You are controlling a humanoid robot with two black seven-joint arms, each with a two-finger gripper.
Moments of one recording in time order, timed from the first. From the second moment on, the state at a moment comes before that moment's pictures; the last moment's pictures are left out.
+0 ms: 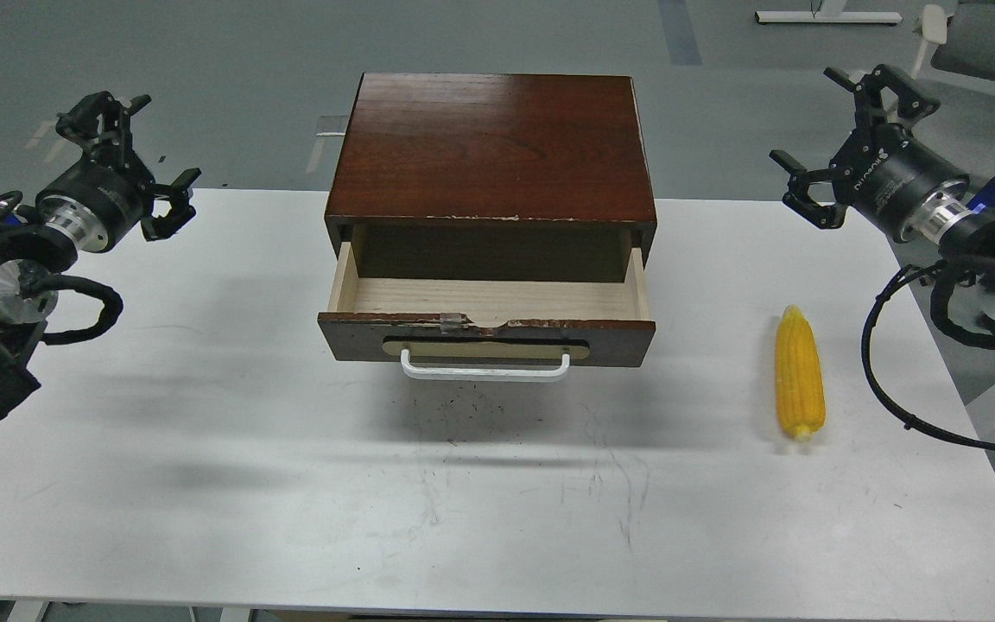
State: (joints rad) left arm -0.90 0.43 -0.57 -0.33 -0.05 -0.49 -0.19; right arm 0.79 -0.58 0.70 0.85 -0.01 0.41 0.08
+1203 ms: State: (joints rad) left arm -0.85 0.46 -0.57 -0.44 -0.05 -0.49 -0.19; right arm 0.78 -0.55 0.69 0.84 -0.01 0.40 0.07
